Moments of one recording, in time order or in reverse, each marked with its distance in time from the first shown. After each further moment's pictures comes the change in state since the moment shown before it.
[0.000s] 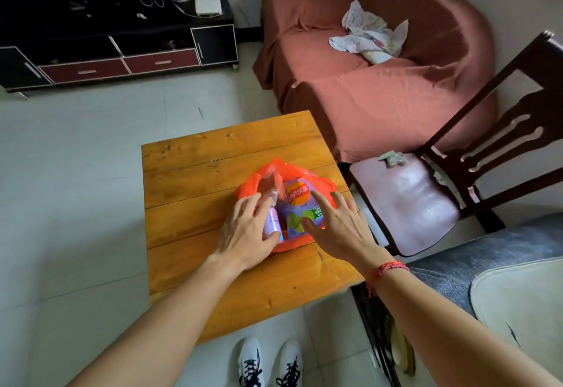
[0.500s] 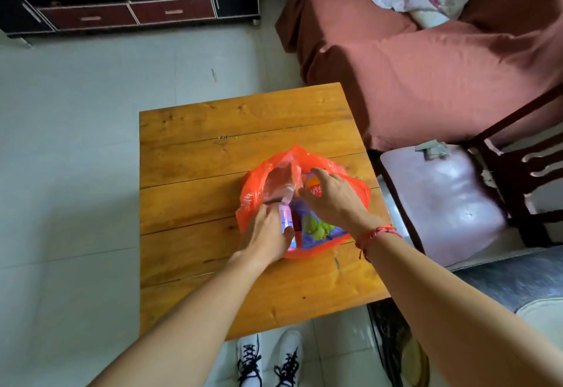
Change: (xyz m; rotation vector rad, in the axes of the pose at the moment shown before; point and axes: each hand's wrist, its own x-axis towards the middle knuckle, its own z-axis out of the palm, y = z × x) left_hand 0.078 -0.026 0.086 -0.311 -0.172 -0.347; right_hand 0.143 -0.005 0.059 0.237 -0.208 -0.014
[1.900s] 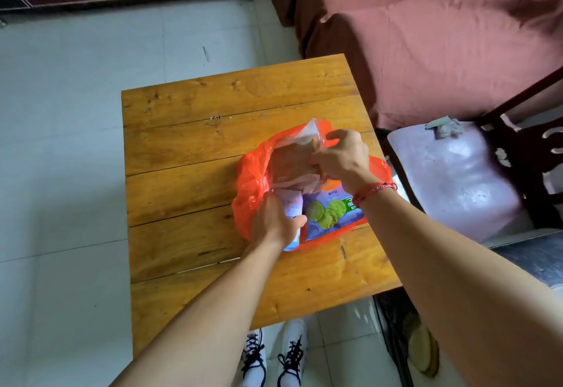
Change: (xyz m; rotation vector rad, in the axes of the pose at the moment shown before) left_hand 0.023 0.004 0.029 -0.220 0.049 -0.290; right_hand 0.045 -0.004 0.002 0.456 0.284 0.332
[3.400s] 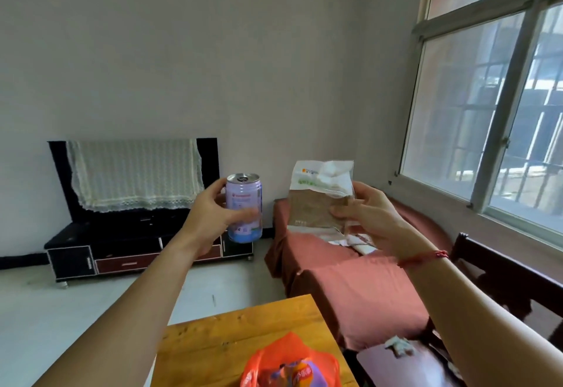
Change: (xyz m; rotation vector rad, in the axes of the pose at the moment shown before) left_hand -0.336 0.172 -0.364 -0.673 0.225 1.069; right_hand -0.316 -0.179 -0.361 0.621 -0.086 -0.765
